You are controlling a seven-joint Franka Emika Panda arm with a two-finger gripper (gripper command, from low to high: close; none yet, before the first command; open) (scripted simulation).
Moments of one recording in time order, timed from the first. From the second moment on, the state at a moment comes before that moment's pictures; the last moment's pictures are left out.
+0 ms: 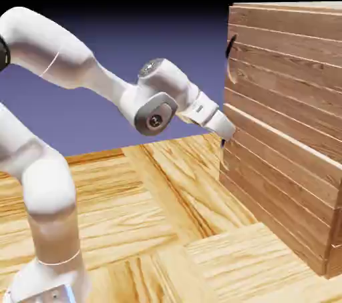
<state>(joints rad) -0.05 -0.60 0.07 -2.76 0.12 3.04 0.85</state>
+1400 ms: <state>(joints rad) -1.07 -1.11 1.20 -2.05 1.94 3.09 2.48</state>
